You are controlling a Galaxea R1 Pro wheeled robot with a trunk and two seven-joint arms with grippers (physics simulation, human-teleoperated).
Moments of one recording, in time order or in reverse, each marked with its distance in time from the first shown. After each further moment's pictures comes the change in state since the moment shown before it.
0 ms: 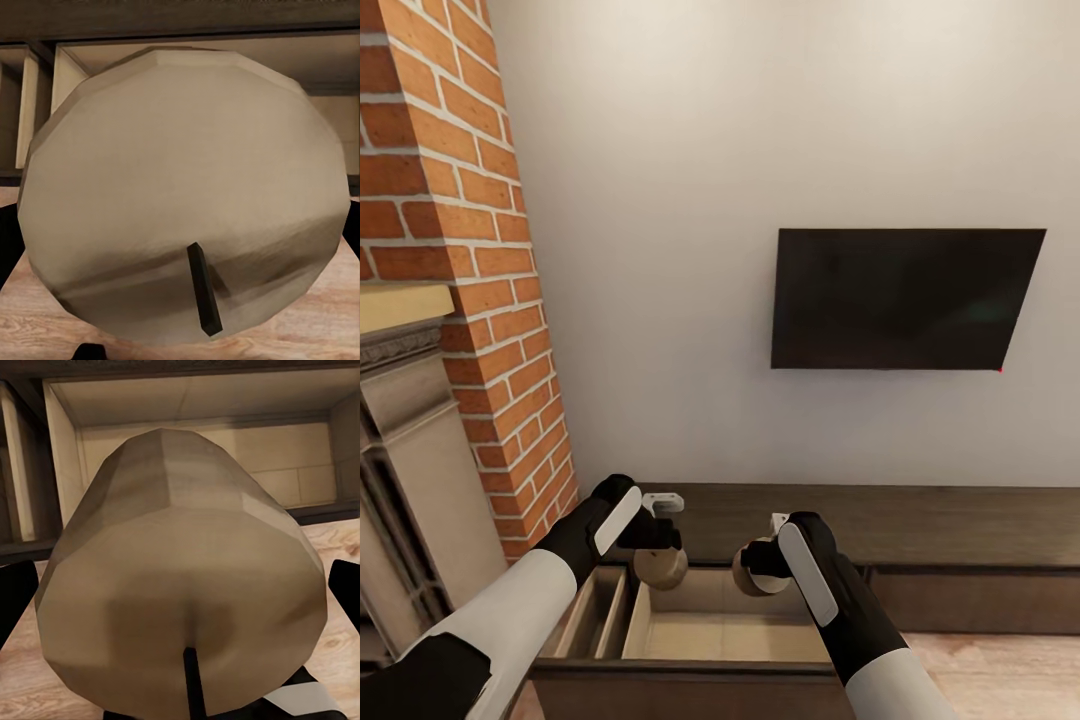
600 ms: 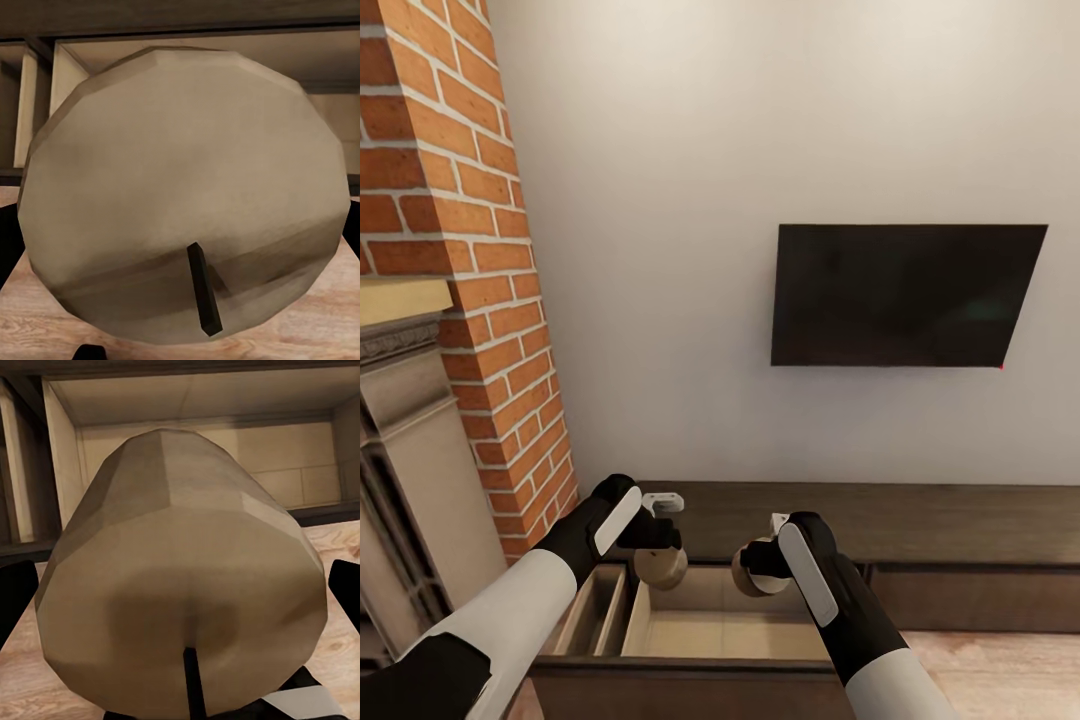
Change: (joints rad) left arm 0.000 0.000 0.000 0.000 0.000 -0.002 0.002; right arm 0.001 0.000 0.000 0.000 -0.003 0.000 0.003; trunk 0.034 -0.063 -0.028
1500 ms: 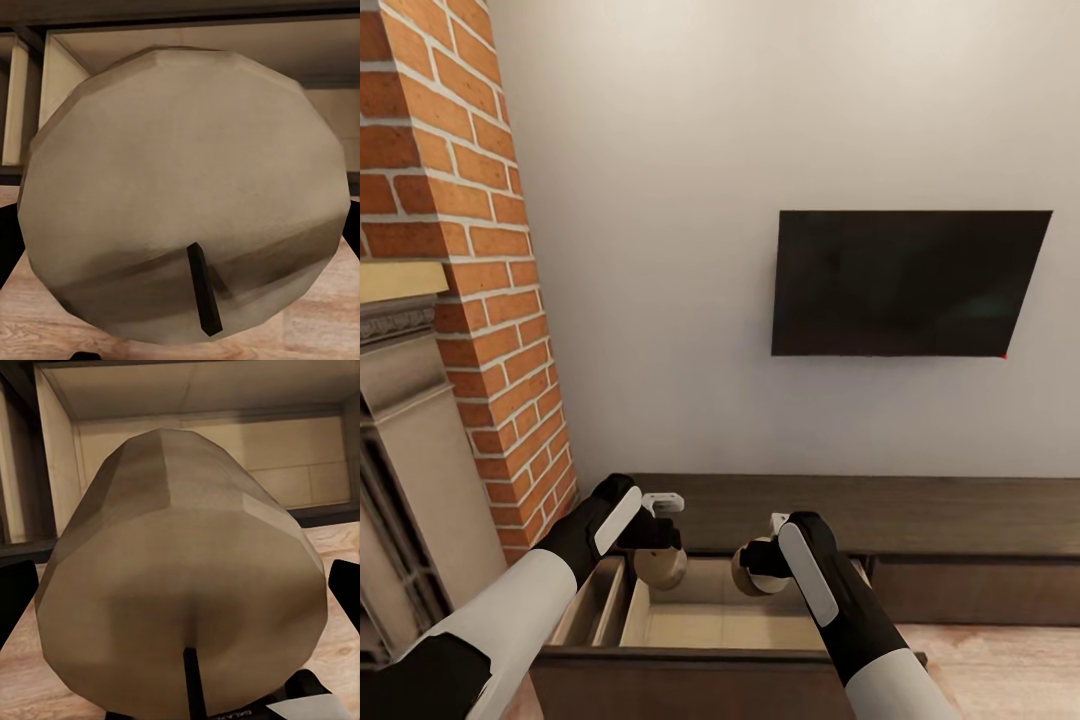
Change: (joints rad) left arm 0.000 0.000 0.000 0.000 0.000 0.000 0.000; right arm 0.001 0.000 0.000 -0.003 -0.001 0.000 0.002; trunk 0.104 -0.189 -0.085
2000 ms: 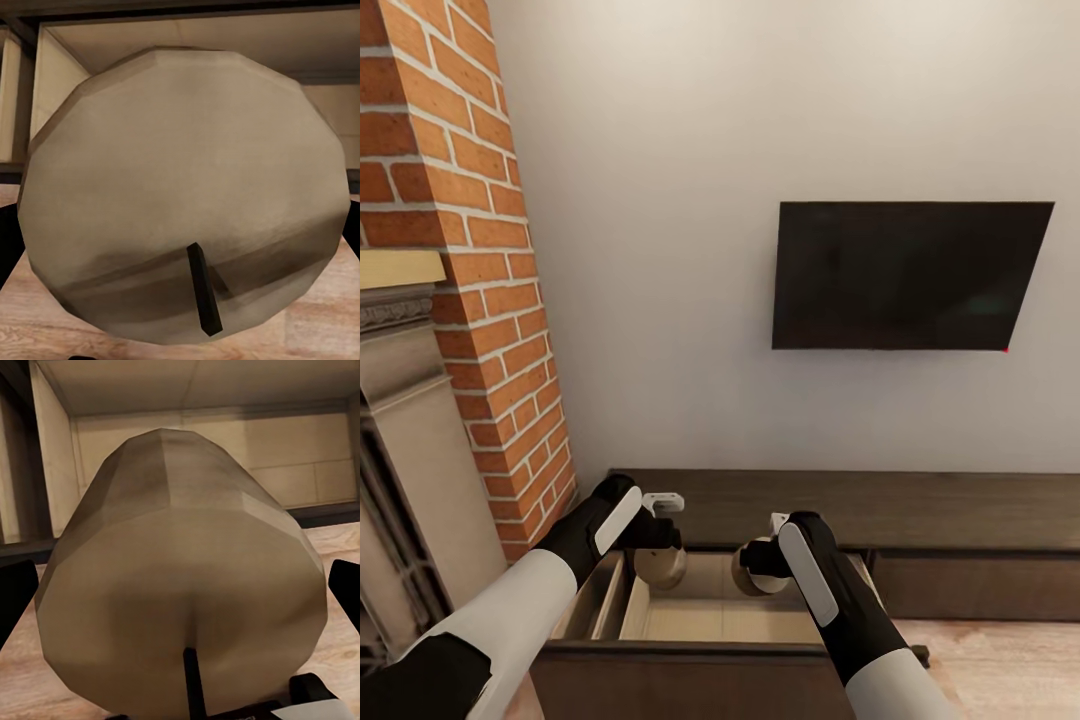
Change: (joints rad) left arm 0.000 0.000 0.000 -0.001 0.000 0.000 0.000; right arm 0.000 0.000 0.000 0.000 0.000 0.000 0.000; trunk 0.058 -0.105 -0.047
